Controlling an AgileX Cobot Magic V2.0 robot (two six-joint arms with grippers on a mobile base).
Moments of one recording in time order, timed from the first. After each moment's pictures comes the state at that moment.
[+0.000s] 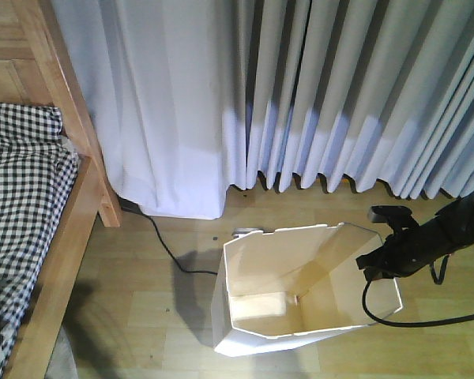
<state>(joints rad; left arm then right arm) -0.01 -0.01 0.03 -0.04 0.27 -0.04 -0.21 2.45 -1.07 0.98 0.45 -1.35</state>
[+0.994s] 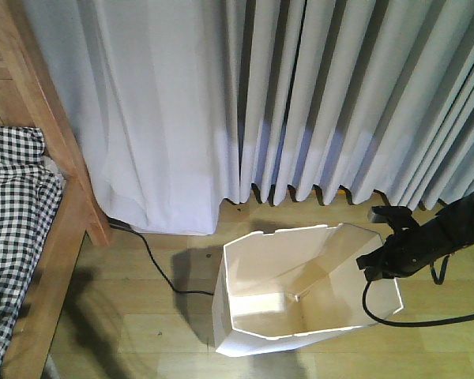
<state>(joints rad) -0.01 -0.01 0.03 -0.04 0.27 -0.04 -0.21 2.45 -1.07 0.98 0.45 -1.35</state>
